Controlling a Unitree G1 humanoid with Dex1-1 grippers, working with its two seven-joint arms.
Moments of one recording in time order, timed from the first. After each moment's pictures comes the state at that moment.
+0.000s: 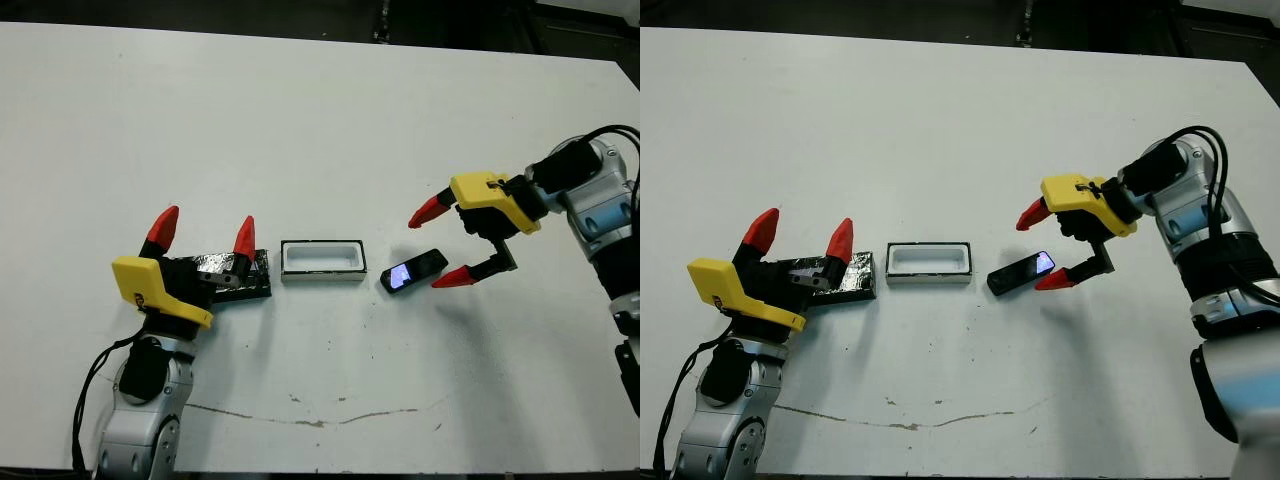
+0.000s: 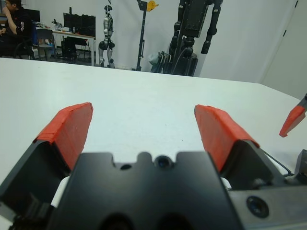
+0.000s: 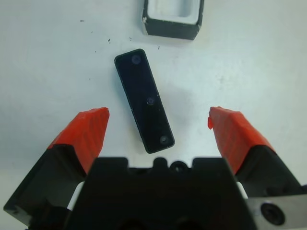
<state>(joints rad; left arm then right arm) 0.12 0.11 -0.02 -0.34 -0.21 -0.01 -0.13 -0.91 -0.69 0.41 0.66 -0.07 -0.01 1.60</state>
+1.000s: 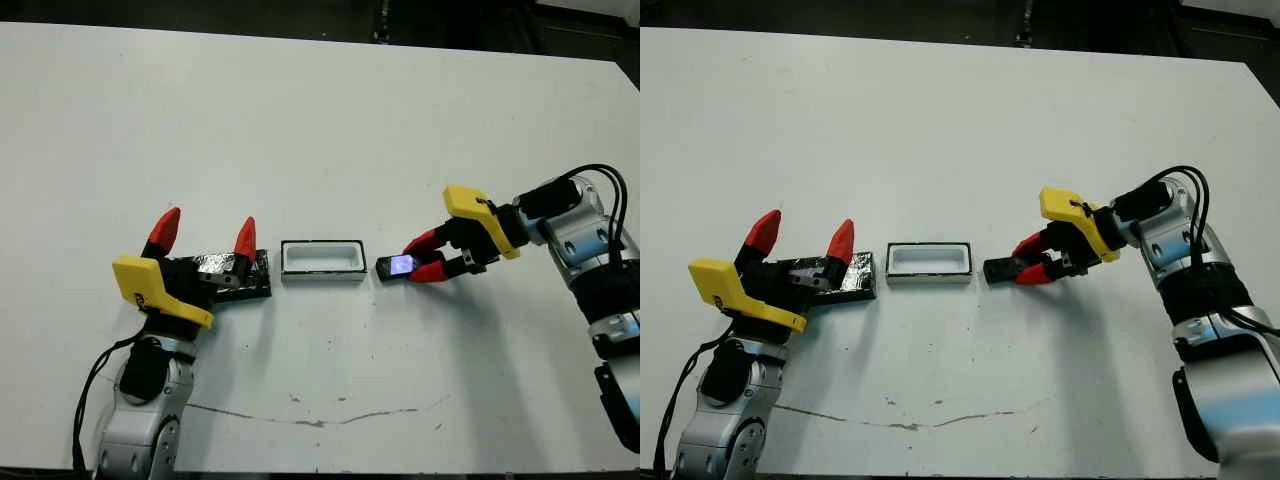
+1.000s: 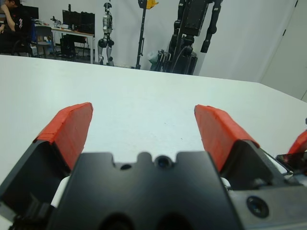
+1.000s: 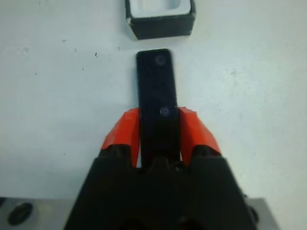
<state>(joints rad) 0.12 0.11 -0.02 -0.35 -0.22 0.00 -0.13 -0.80 -0.66 0.35 0.62 -0.06 0.04 1.52</state>
